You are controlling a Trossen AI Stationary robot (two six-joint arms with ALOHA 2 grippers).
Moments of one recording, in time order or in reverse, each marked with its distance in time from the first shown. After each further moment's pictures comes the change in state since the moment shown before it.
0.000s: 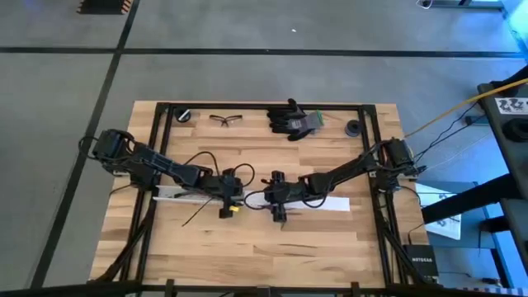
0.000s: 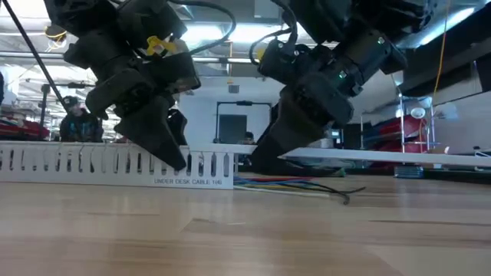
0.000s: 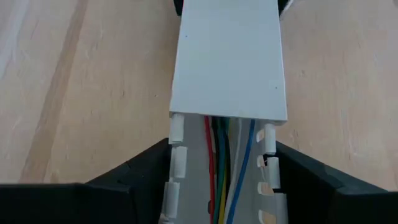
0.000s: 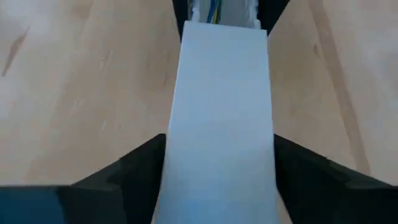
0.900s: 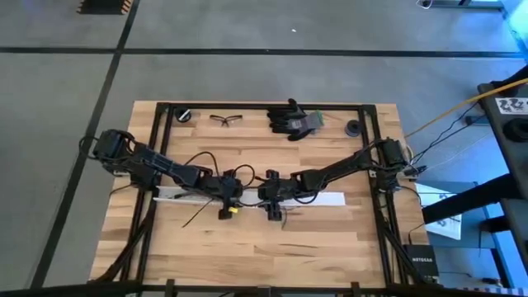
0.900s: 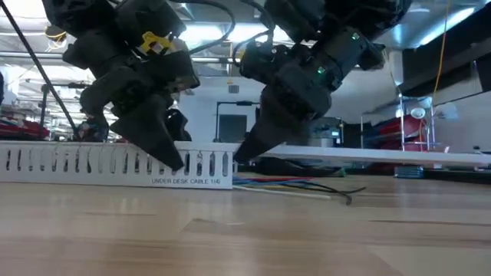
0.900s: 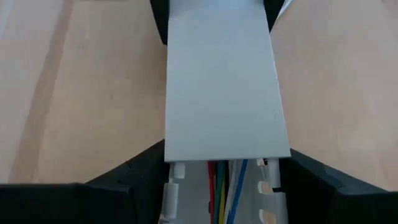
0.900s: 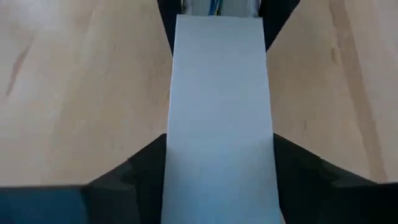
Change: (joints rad) left arm -0.001 0.000 -0.004 0.028 0.020 0.035; right arm -0.046 0.084 0.154 -0.128 -0.102 -0.003
